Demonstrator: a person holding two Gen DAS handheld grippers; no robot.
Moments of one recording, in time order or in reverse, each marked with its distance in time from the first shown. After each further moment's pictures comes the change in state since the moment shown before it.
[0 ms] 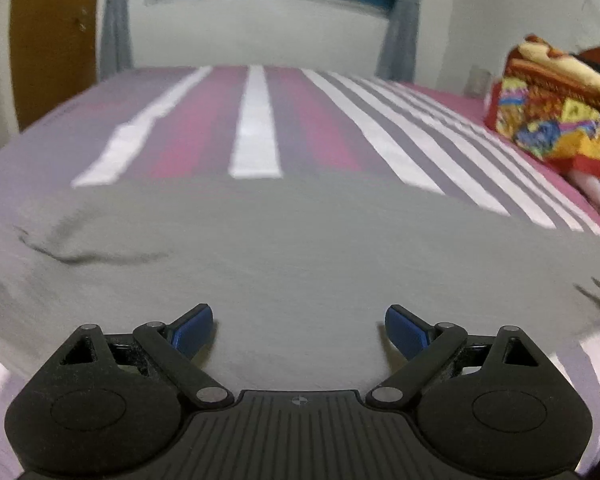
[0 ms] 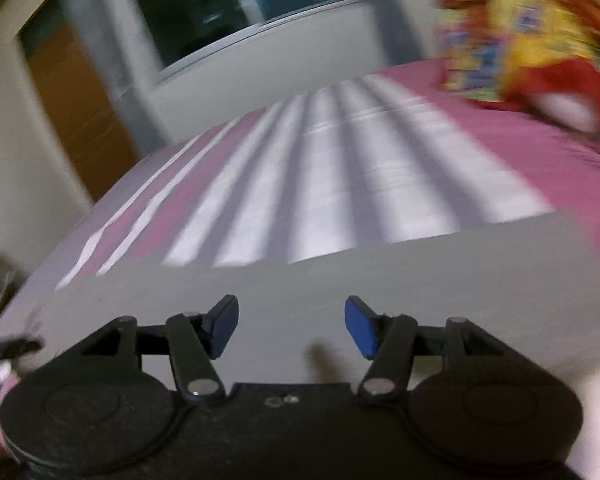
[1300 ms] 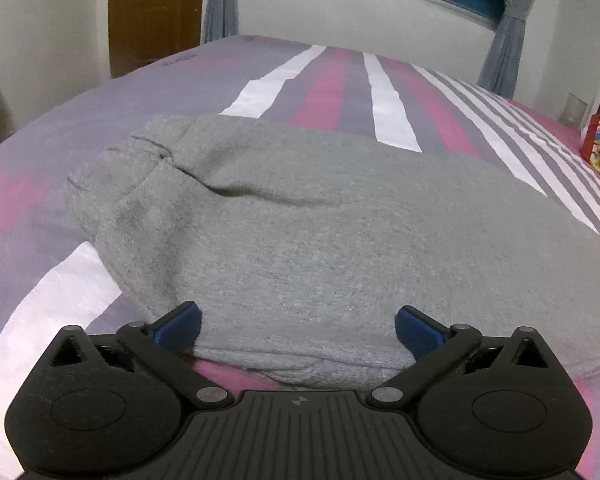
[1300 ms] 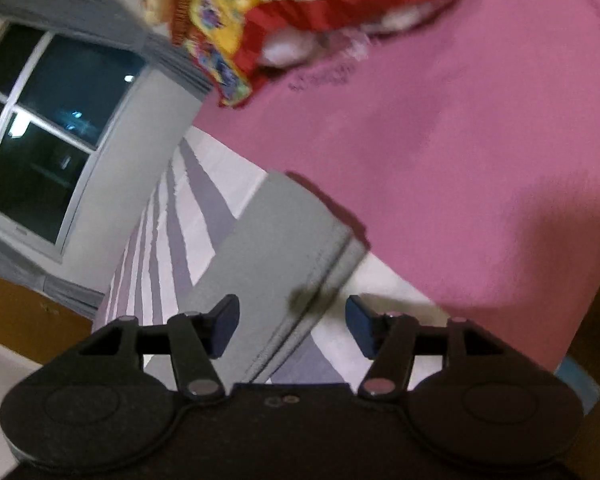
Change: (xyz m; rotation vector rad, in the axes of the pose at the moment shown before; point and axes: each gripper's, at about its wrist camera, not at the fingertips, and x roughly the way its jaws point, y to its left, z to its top) left arm -0.008 0.071 -0.036 -0.206 0.016 0.231; right arm -0.117 -0.224 -0.064 0.843 -0.114 -0.096
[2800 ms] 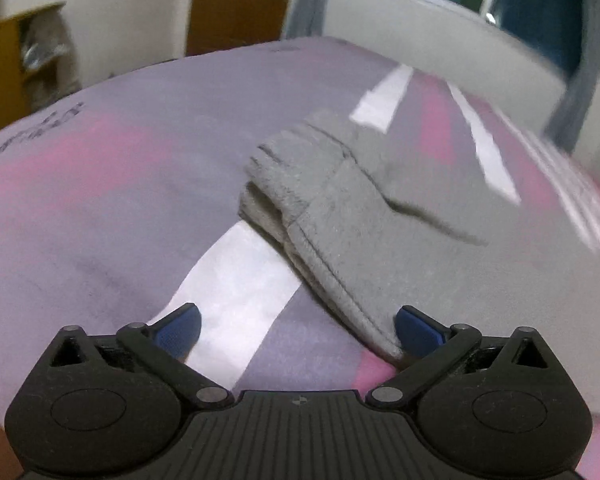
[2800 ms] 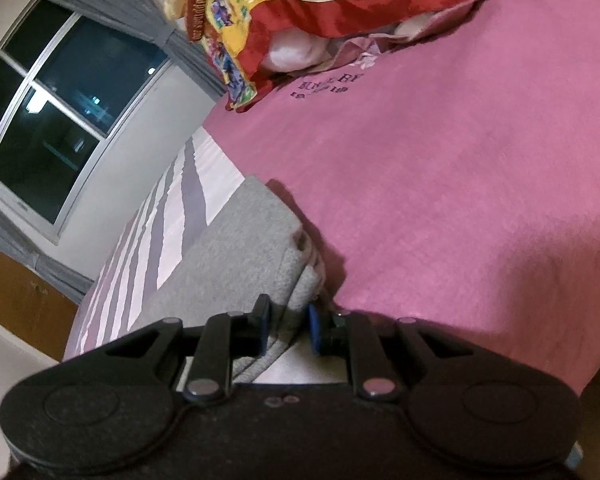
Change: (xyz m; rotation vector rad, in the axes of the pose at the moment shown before) left arm 0.002 0.095 0.000 -0.191 0.003 0.102; right arm 0.020 -0.026 0.012 -0.134 -0.059 0.020
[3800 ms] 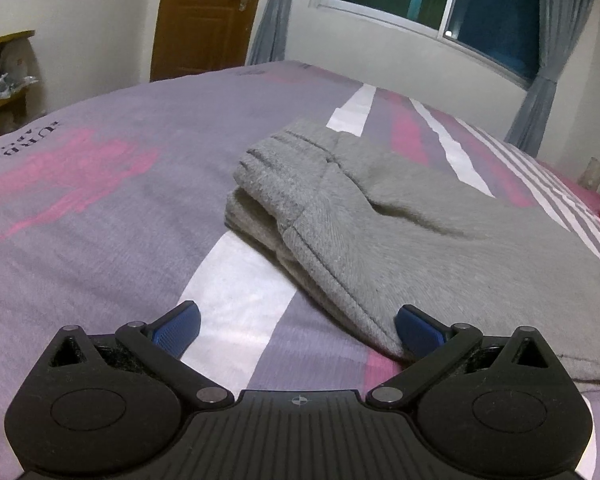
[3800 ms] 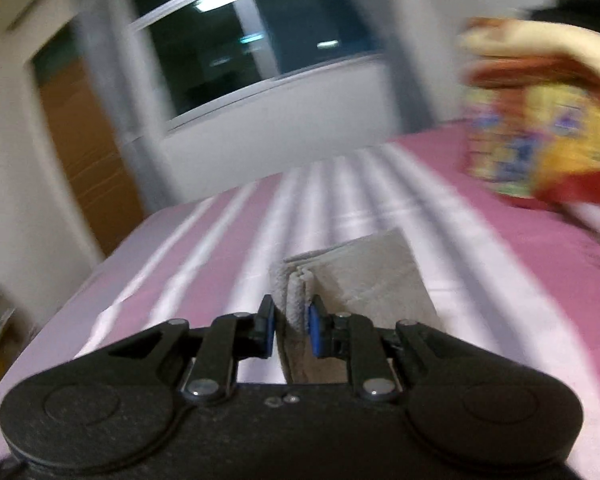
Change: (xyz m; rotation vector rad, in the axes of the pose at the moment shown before) left arm -0.005 0.022 -0.024 0.043 -0.108 -0.111; right arm 0.063 0.355 -0.085 -0.744 0.046 0.234
